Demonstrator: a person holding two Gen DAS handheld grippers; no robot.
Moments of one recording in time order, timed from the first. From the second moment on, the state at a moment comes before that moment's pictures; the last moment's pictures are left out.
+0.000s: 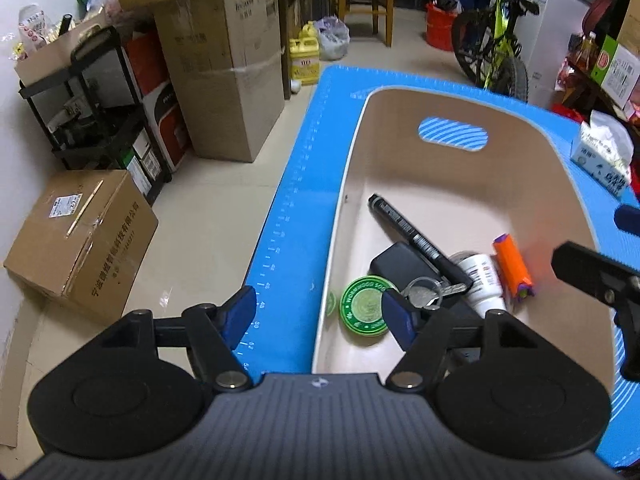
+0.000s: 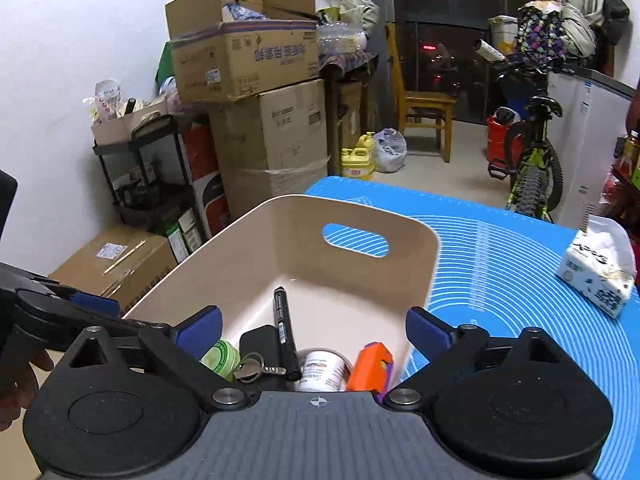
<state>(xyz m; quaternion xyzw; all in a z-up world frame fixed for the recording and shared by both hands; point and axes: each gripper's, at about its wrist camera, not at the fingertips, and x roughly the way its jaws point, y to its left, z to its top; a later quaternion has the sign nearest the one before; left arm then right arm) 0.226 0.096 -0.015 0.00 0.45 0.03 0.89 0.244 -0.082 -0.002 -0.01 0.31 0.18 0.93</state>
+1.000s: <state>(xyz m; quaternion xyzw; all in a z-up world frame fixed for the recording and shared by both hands) 0.096 0.019 0.057 0.01 0.39 0.00 0.92 0.090 -0.161 0.078 0.02 0.27 0.12 0.96</state>
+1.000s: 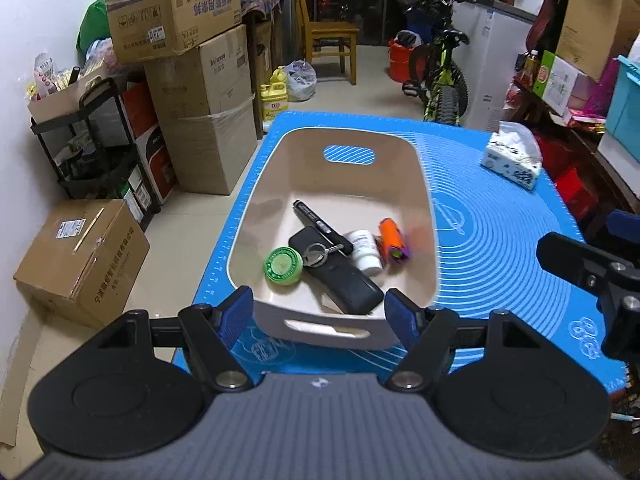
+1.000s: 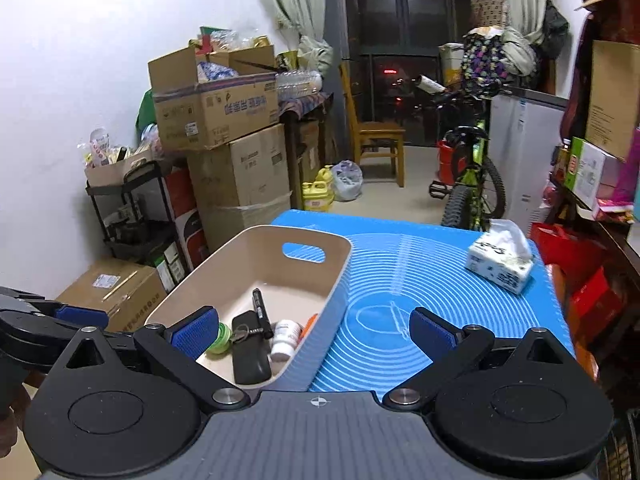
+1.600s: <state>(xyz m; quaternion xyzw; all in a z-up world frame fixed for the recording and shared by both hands) 0.019 -0.023 0.062 0.04 0.38 -0.01 0.92 -0.010 -0.216 0.081 0.04 0.25 0.09 0.96</state>
